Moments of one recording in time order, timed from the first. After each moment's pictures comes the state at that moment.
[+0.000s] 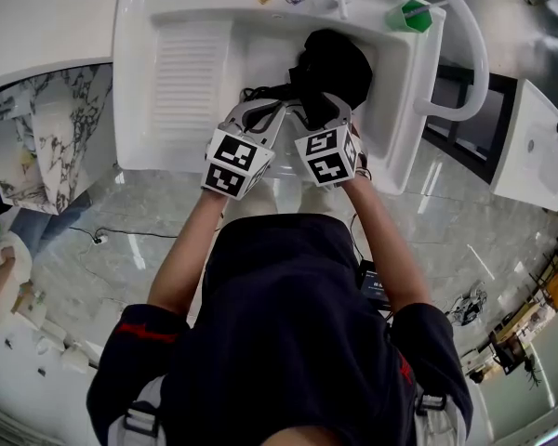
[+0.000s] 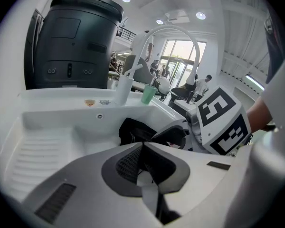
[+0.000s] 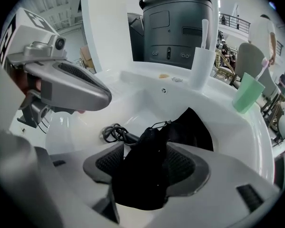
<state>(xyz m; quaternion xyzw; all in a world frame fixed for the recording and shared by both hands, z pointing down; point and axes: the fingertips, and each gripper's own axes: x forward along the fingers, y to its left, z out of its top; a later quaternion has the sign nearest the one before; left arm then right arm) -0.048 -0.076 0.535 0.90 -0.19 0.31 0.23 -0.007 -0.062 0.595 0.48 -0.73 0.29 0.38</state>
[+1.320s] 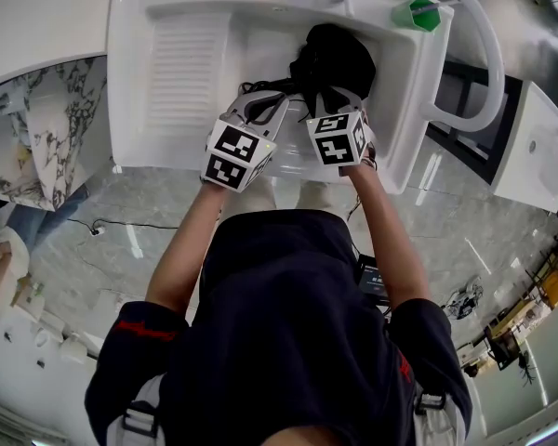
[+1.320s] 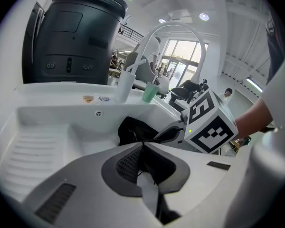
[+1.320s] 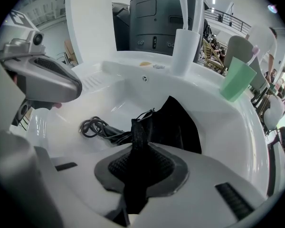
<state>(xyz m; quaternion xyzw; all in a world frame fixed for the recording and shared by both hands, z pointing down) -0.040 -0.082 0.546 0.90 -0.18 0.31 0.25 0.037 -0.070 0.622 0.52 -0.67 0.31 0.42</state>
